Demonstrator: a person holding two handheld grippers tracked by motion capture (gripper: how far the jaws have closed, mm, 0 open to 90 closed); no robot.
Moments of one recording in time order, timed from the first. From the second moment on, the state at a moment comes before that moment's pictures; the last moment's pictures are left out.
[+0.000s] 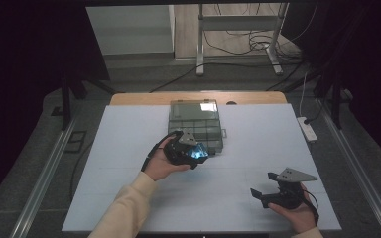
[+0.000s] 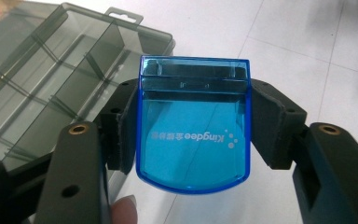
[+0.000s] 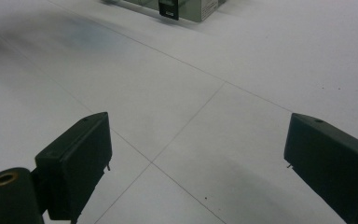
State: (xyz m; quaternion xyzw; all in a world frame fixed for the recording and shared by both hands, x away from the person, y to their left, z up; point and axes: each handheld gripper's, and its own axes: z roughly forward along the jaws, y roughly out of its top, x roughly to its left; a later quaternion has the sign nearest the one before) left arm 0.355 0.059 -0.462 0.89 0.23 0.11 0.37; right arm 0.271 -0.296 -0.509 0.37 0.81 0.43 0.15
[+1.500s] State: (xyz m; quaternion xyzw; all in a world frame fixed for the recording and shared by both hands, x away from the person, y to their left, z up) left arm 0.411 0.083 -0.467 0.87 0.30 0.10 0.37; right arm 0.272 -0.297 -0.510 0.37 0.81 0.43 0.15
